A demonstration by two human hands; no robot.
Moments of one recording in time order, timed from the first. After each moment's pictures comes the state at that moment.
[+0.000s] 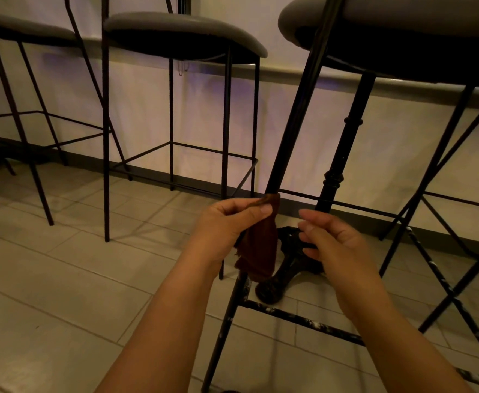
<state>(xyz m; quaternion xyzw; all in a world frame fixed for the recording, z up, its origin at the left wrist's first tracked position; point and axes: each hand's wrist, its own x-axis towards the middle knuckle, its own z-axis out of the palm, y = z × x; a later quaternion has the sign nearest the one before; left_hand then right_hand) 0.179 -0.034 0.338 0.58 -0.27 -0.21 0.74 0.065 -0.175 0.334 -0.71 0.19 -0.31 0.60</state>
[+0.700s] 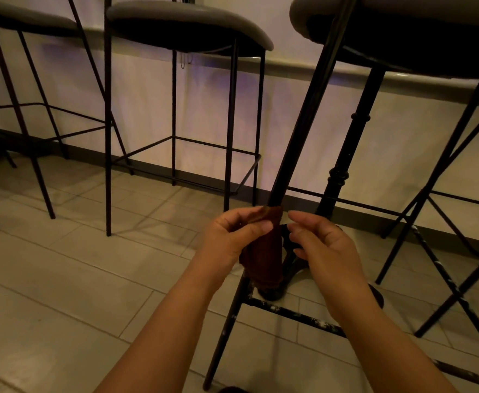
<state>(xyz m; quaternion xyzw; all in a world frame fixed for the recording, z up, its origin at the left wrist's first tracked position) 0.179 -0.033 0.308 0.53 -0.29 -0.19 0.77 0.079 -0.159 0.321 -0.72 0.19 -0.31 0.59</state>
